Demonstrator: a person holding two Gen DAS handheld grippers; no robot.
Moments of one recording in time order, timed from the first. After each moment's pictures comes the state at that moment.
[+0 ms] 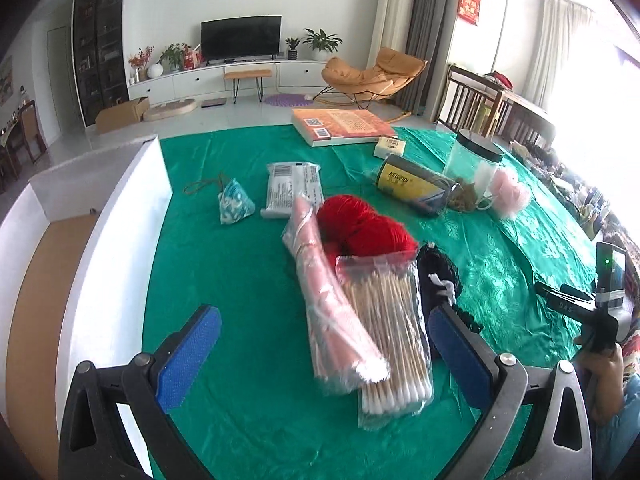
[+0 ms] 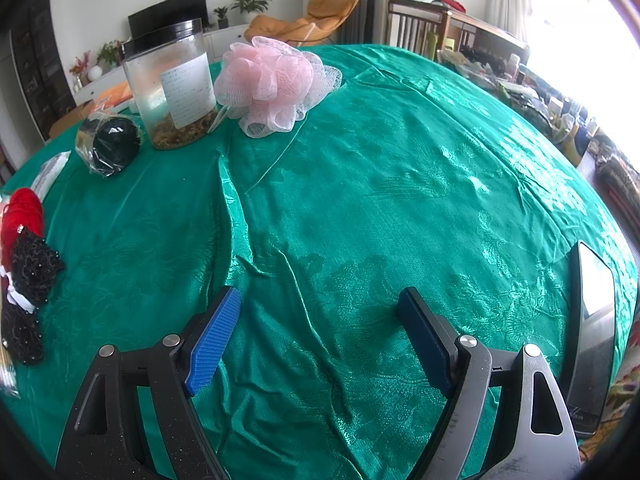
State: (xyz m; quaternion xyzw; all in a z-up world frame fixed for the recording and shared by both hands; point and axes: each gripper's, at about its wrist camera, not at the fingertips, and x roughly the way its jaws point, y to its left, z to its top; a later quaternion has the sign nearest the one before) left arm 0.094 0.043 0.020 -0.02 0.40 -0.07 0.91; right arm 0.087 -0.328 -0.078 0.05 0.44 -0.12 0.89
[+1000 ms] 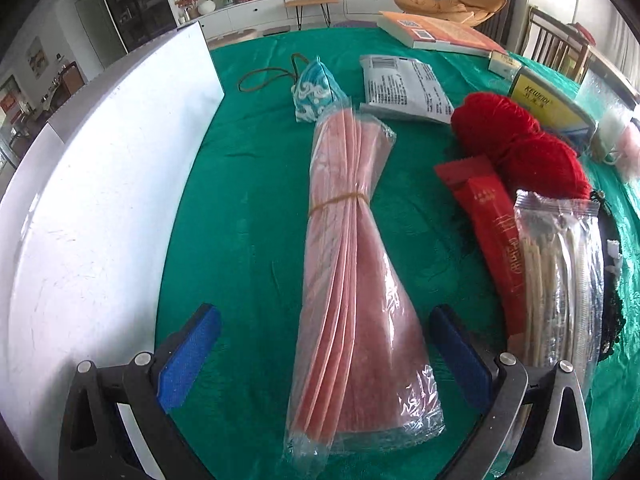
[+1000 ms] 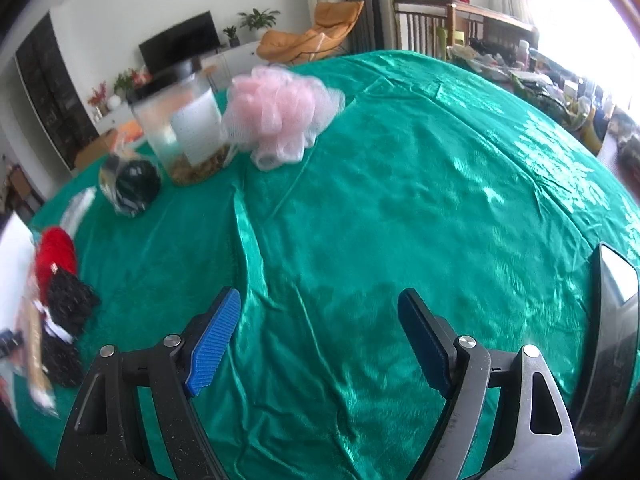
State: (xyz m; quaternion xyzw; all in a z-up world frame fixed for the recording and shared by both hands) left arm 0.150 0.082 -0.081 0.00 0.52 0.07 0.85; right arm 0.107 -0.367 -0.046 0.15 0.39 -0.07 0.91
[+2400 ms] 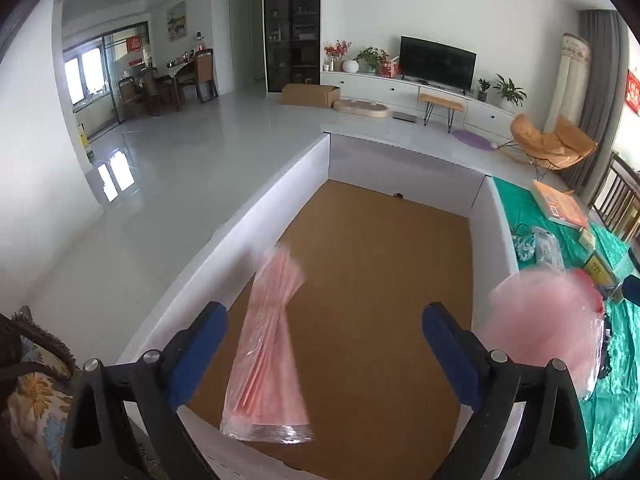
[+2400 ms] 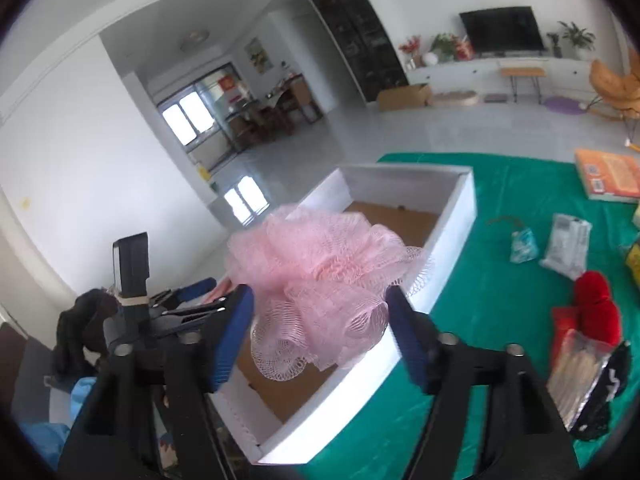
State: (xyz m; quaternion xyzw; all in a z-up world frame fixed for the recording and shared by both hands) left arm -0.056 0.323 0.055 -0.10 0.37 0.24 0.89; right arm 0.062 0.085 0.082 0.05 0.38 0.46 0.80
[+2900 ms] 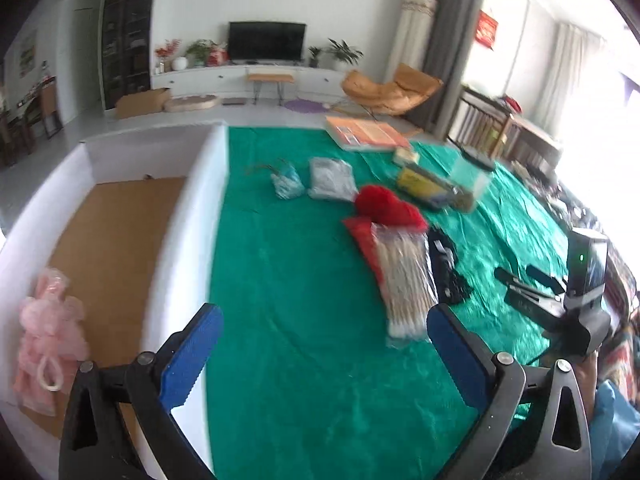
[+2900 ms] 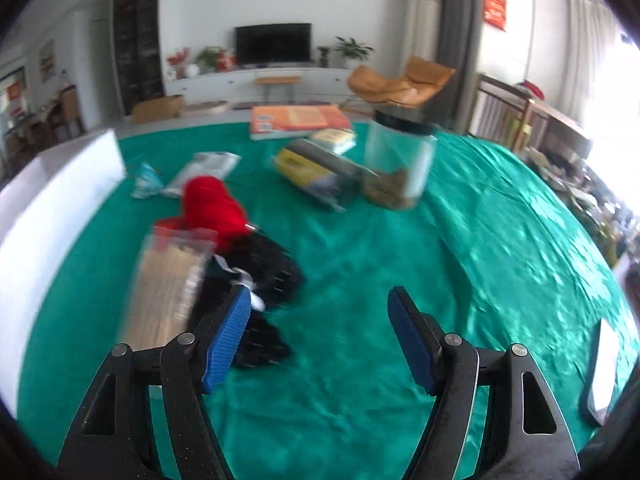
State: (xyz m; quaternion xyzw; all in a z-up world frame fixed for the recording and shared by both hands) left arm 0.000 0.094 0.019 -0.06 0.40 -0.06 0.91; right arm 0.088 -0.180 -0.051 -0.04 0.37 -0.03 0.93
